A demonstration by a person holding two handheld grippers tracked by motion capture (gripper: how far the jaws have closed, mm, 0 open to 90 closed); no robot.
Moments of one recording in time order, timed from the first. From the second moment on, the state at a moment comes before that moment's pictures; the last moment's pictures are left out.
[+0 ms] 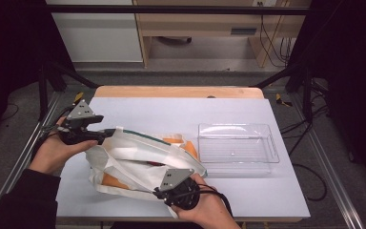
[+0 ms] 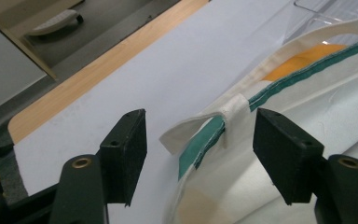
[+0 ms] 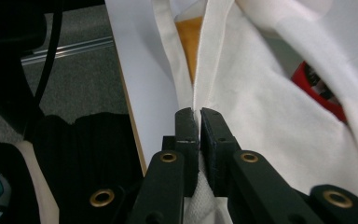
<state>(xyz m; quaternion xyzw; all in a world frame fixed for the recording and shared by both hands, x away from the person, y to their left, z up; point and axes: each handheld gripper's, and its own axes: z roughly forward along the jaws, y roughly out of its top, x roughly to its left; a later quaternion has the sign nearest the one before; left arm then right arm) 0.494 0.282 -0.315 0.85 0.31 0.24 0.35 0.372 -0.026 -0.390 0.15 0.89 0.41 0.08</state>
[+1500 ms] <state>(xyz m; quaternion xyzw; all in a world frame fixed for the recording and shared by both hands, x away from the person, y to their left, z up) 0.523 0.260 -0.276 0.84 0.31 0.27 0.36 0.364 0.042 -0.396 0.12 0.90 0.40 0.10</state>
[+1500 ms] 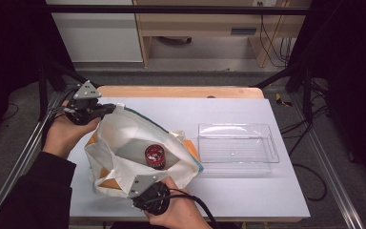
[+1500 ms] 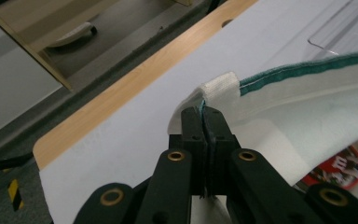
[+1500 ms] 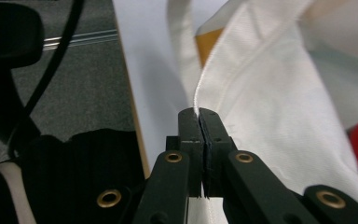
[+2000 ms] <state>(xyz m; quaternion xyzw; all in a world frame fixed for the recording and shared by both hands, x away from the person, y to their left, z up) 0.554 0.244 -0.296 0.82 0.33 0.29 0.37 0.381 0.042 -0.410 0.14 0.89 0.43 0.07</state>
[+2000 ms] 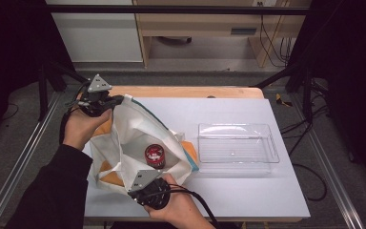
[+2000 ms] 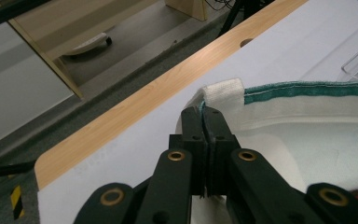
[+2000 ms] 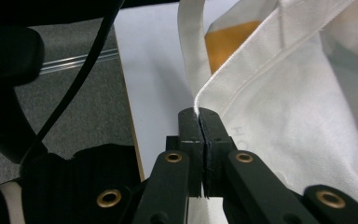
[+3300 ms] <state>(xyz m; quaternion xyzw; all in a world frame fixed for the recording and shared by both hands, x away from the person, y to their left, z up) 0.494 0.250 -0.332 0.78 0.33 0.35 0.41 0.376 0.033 -0.420 0.16 0.89 0.42 0.09</state>
